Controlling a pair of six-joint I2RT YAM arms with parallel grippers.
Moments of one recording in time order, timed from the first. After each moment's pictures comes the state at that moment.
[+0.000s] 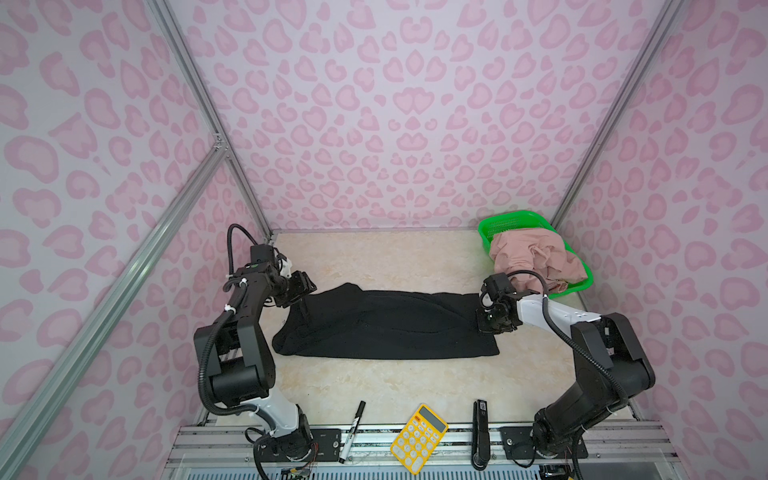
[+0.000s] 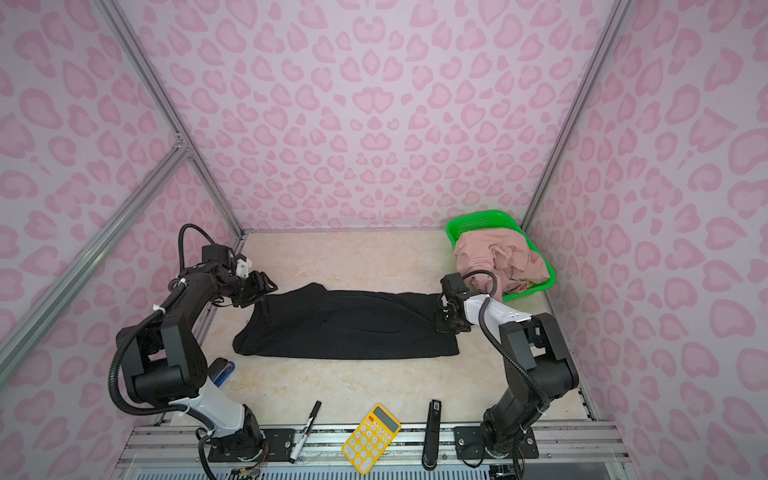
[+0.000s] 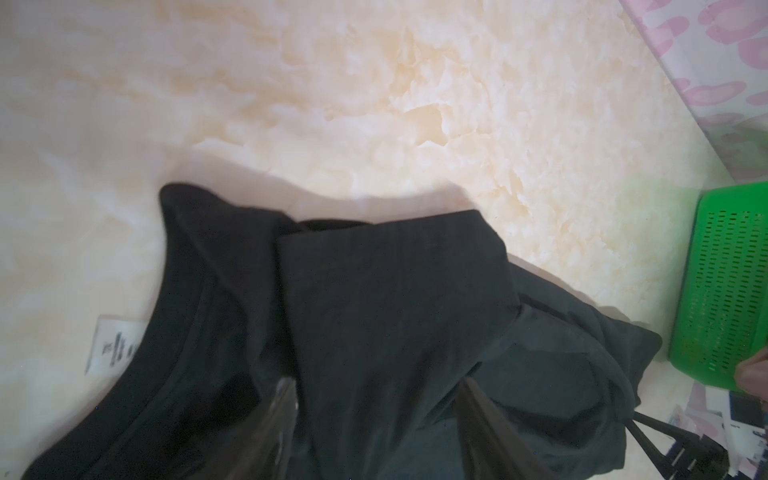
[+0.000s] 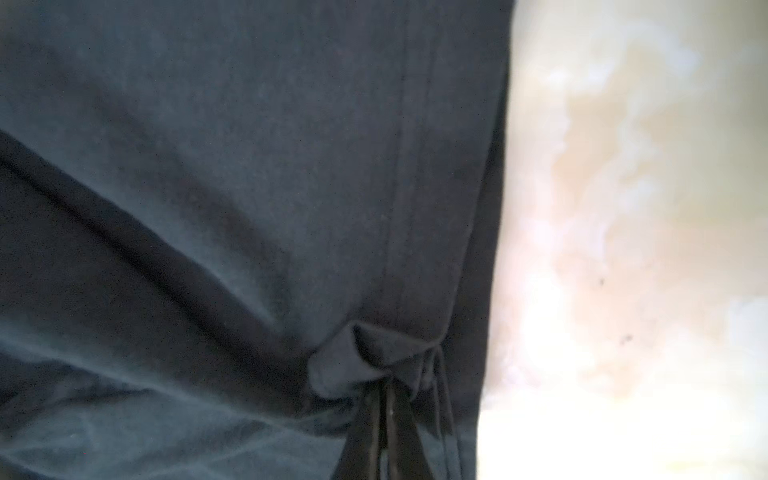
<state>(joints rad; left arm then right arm) 0.21 1.72 1.31 -0.77 0.38 -0.22 0.27 1.65 0.91 -0.56 -0.06 0.27</state>
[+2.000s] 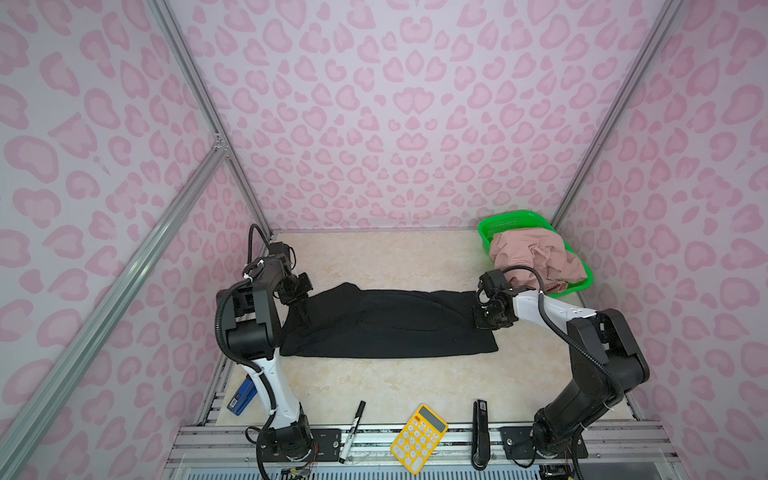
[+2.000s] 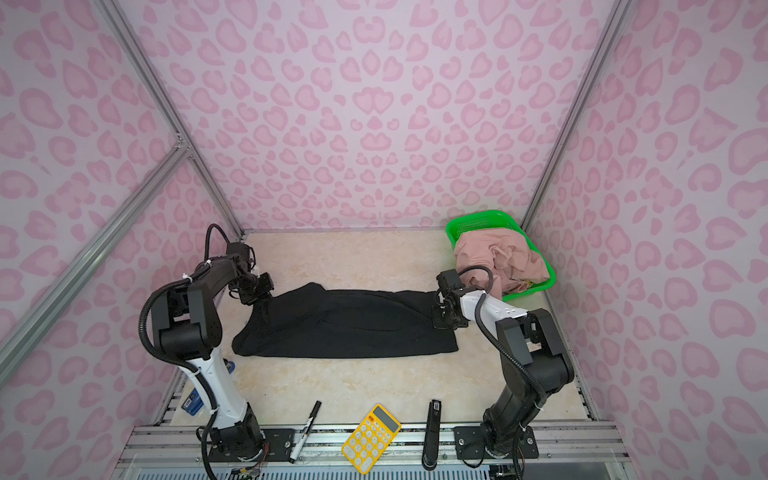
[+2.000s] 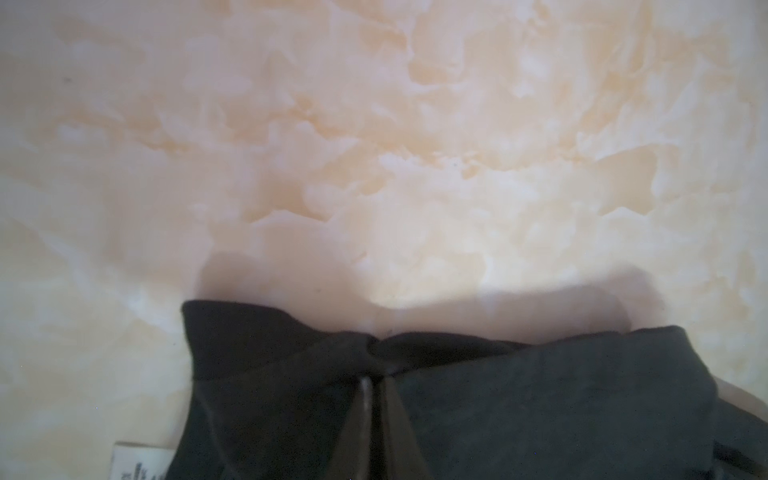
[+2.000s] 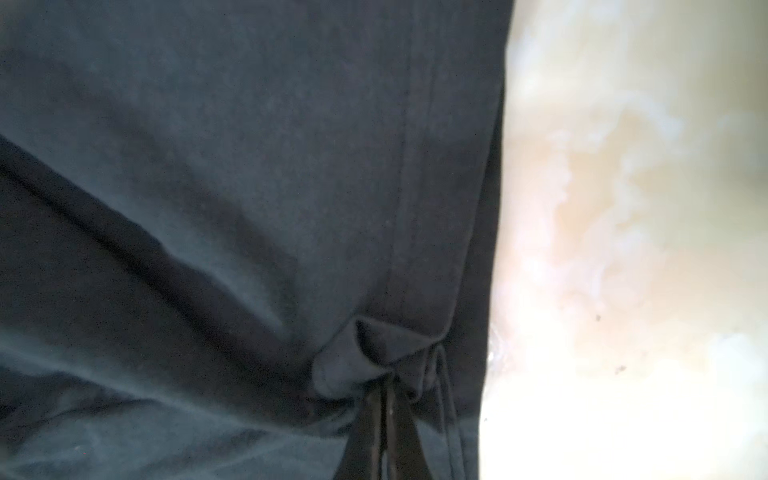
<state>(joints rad) 0.19 1.99 1.45 -0.79 0.19 -0.28 0.29 1.68 0.97 -0.59 -0.03 0.27</state>
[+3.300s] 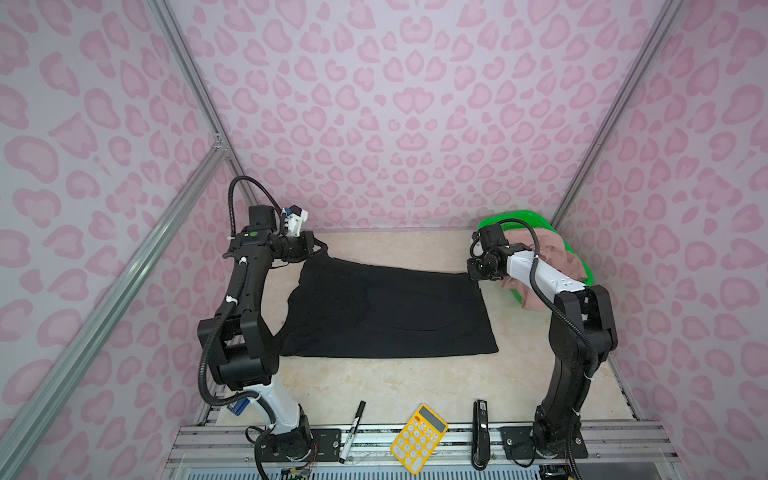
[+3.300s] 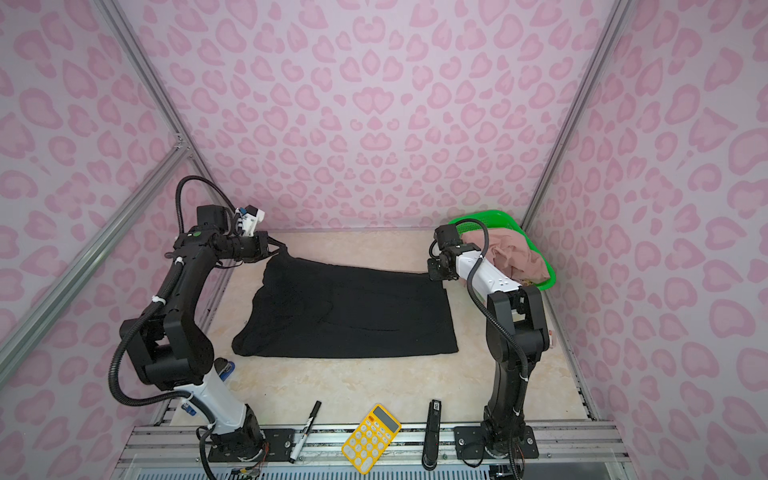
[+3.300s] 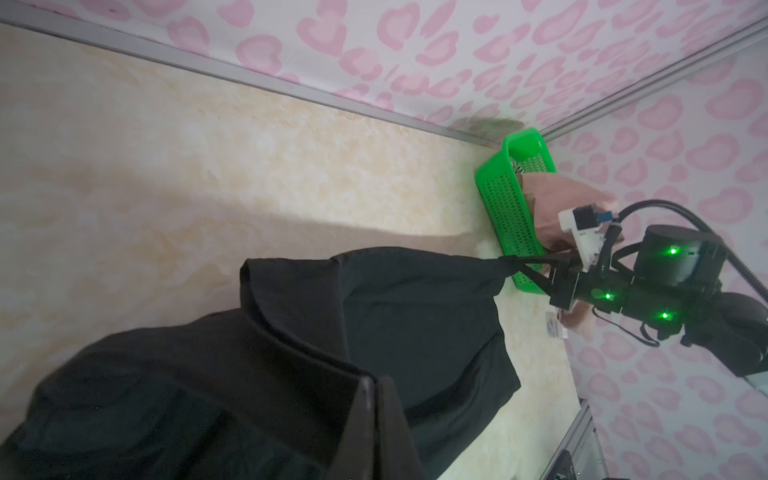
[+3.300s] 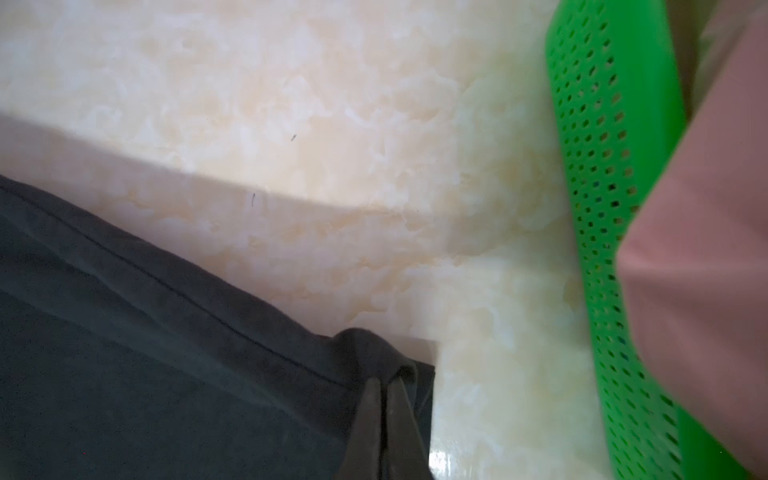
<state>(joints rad) 0.15 1.70 1.58 -0.82 0.75 -0.07 0.23 1.90 1.46 -0.63 0.04 0.10</state>
